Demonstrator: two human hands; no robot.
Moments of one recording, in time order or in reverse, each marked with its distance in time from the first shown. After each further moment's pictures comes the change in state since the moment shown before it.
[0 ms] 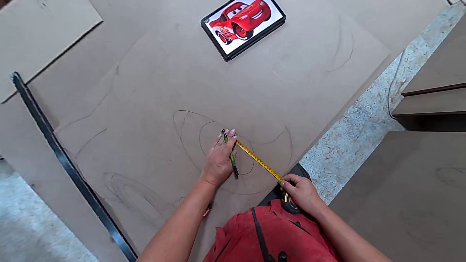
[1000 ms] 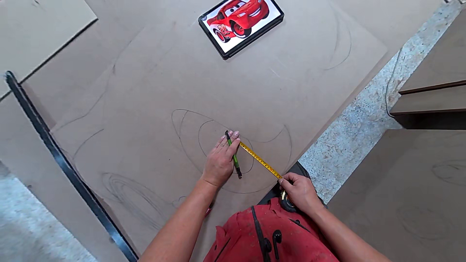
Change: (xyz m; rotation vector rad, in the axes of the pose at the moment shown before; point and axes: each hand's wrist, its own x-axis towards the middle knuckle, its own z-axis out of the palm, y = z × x) left_hand 0.001 0.006 0.001 0.037 -0.009 0.076; right_hand -0.005 -0.014 0.007 -0.146 0.101 0.073
